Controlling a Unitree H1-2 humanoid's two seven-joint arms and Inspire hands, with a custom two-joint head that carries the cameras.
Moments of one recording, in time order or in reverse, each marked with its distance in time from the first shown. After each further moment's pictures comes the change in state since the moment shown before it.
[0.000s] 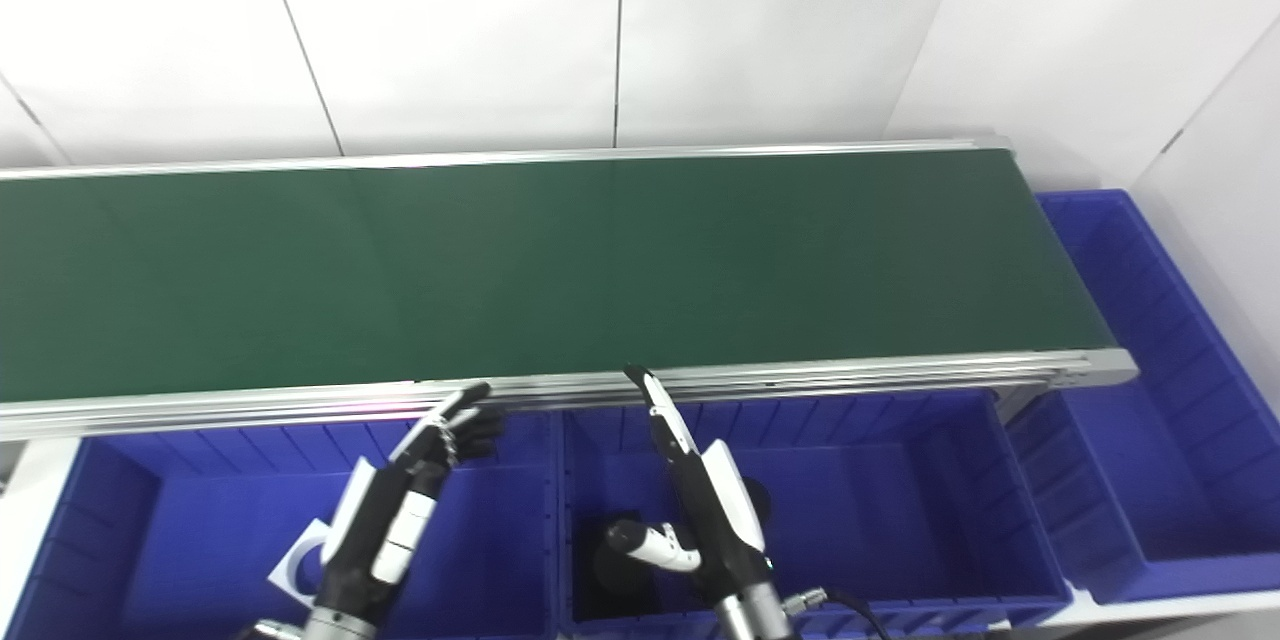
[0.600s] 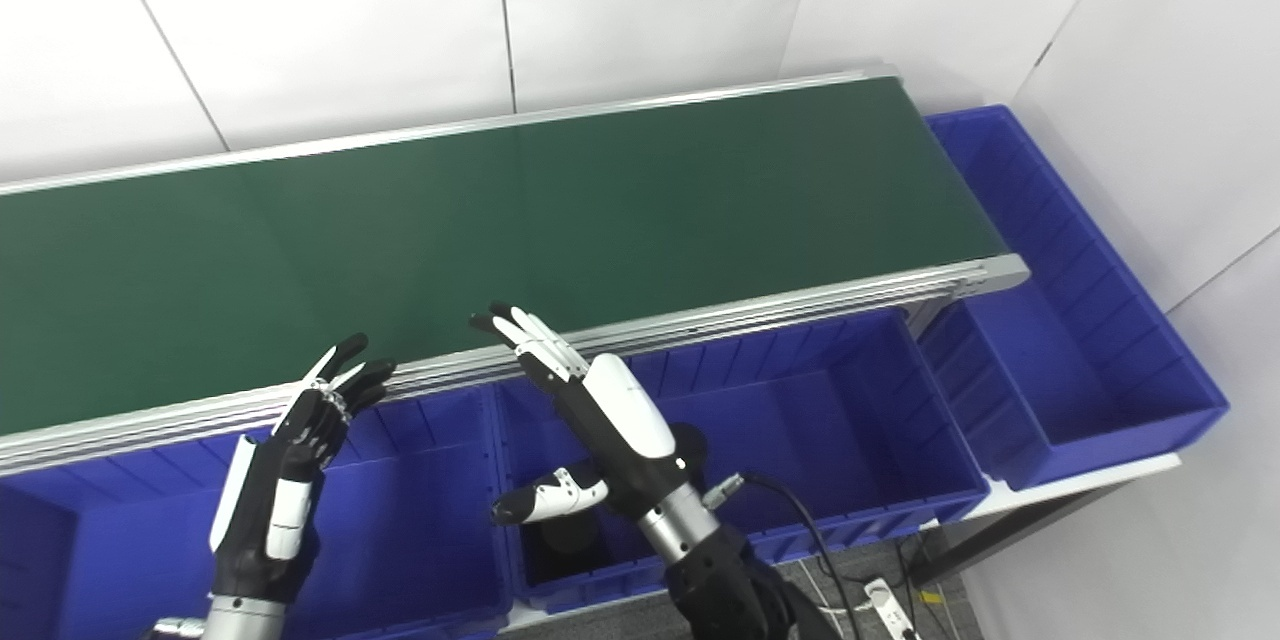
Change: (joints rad) left arm -0.009 -0.031 0.154 -0.064 -0.074 0.000 -0.160; right arm -0.017 0.063 -0.059 -0.120 -0.193 0.017 0.149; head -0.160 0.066
